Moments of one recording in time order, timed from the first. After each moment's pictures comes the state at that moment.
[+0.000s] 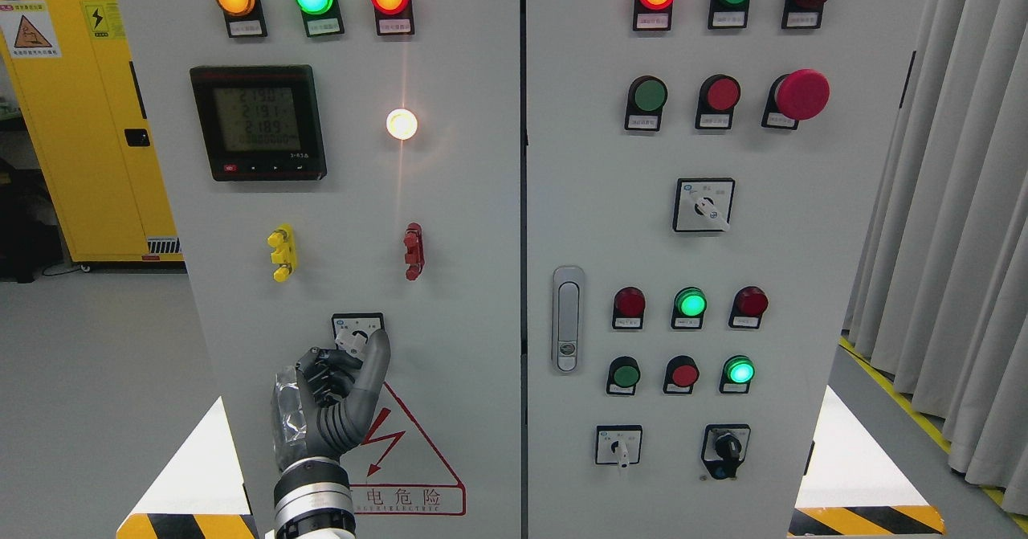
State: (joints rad) left arm -0.40 -0.15 -0.11 -1.85 -0.20 0.51 0.44; right arm 0.12 0.12 0.05 -0.13 0.00 -0.09 -0.24
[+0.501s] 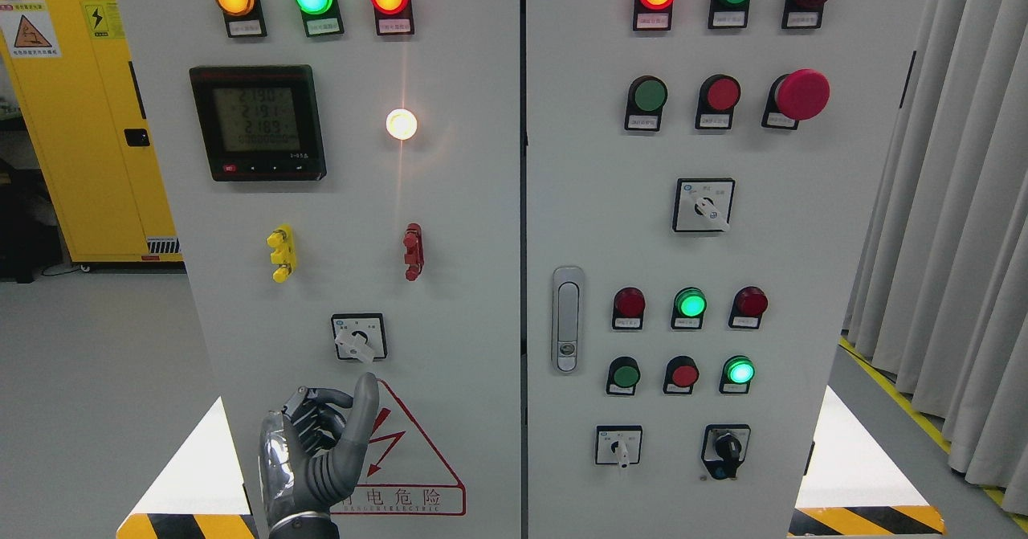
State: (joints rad) left arm -0.19 -0.13 -0.11 -1.87 -0.19 0.22 0.45; right arm 0.12 0.12 0.05 -0.13 0.00 -0.09 -0.24
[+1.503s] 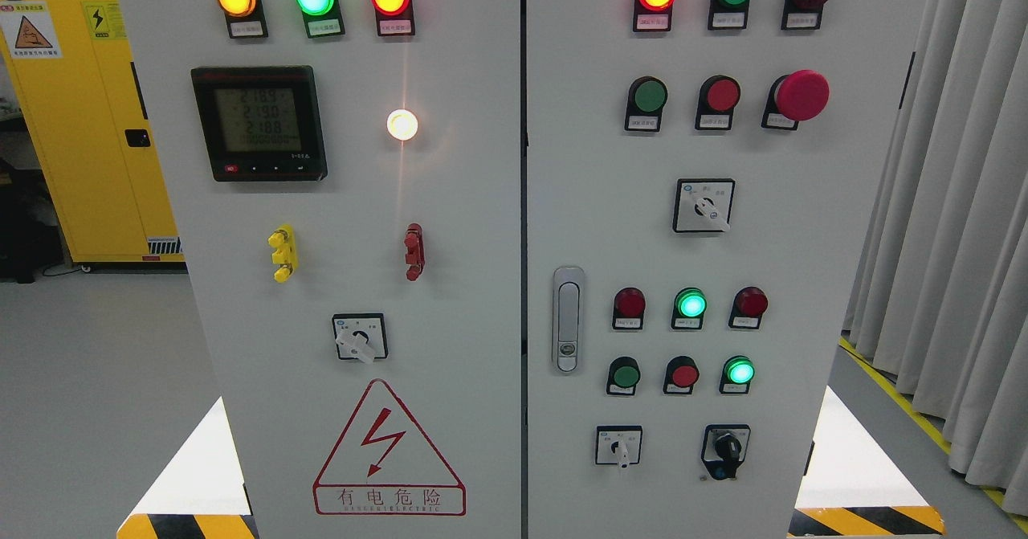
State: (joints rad) left arm 0.28 -0.03 0.12 -1.19 0.15 -0.50 -0.20; right arm 0.12 0.12 0.05 -0.13 0.00 -0.09 -0.24
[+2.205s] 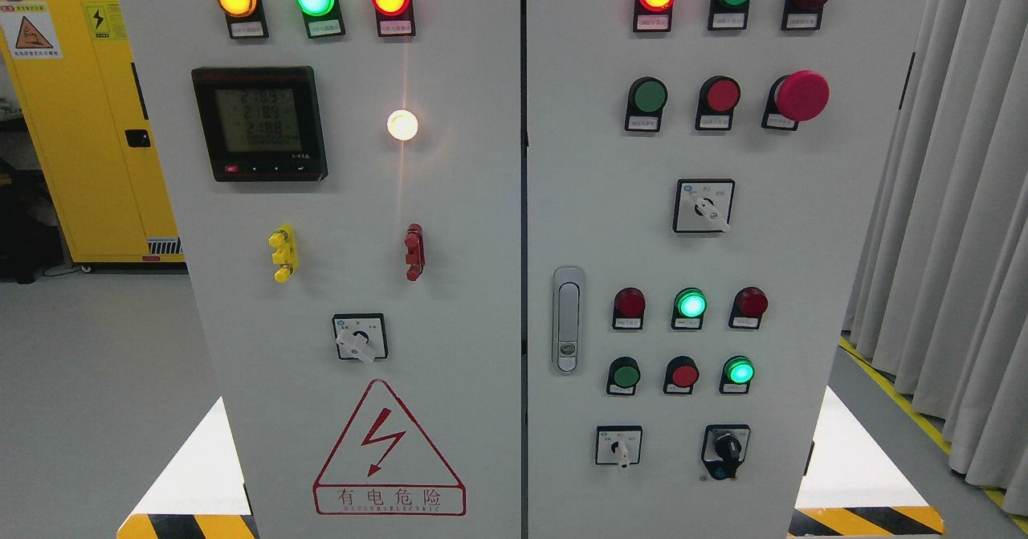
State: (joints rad) left arm 0.28 -0.01 0.09 -0.51 0.15 -0.30 -0.35; right arm 0.12 0.12 0.05 -0.13 0.00 -0.09 -0.24
